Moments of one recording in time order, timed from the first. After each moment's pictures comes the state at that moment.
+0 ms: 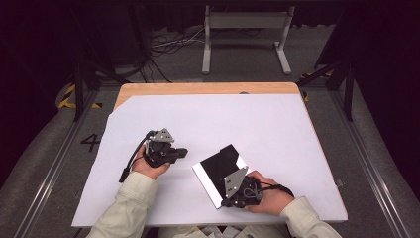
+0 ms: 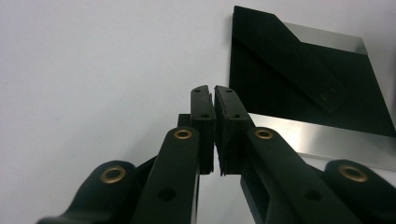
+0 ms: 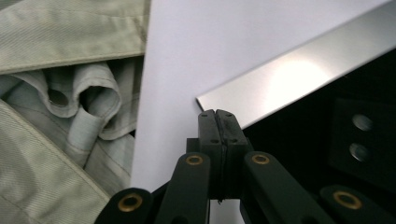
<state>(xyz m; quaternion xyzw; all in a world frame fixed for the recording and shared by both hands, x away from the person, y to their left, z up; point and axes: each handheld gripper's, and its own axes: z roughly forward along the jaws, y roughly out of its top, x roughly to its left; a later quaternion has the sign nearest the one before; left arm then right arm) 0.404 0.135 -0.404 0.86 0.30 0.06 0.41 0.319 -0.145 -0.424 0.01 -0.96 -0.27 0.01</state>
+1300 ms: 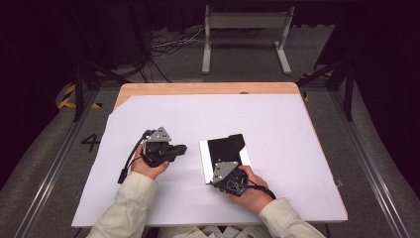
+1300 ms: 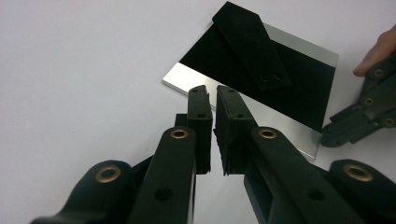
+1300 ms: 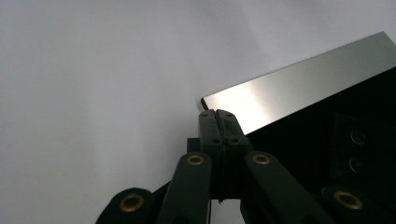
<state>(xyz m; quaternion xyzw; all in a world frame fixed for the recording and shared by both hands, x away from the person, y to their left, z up) 0.401 0.140 -0.398 0.85 0.29 0.09 0.44 0.342 -0.118 -0.437 -0.11 -0.94 -0.30 -0.13</state>
